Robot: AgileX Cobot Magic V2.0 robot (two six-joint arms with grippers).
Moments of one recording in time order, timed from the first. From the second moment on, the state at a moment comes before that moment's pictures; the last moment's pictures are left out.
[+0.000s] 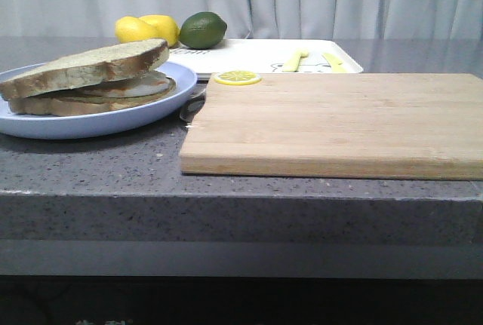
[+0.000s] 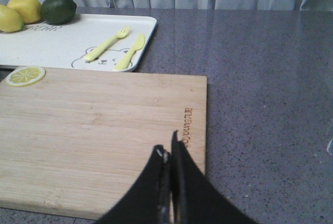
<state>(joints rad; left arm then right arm) -0.04 0.57 -0.47 -0.05 0.05 -0.07 0.07 0.24 -0.36 0.04 0.39 0.02</state>
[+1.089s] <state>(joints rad) -0.05 1.45 -1.11 -0.05 0.67 -0.07 0.07 0.24 -0.33 0.06 0.36 0.02</state>
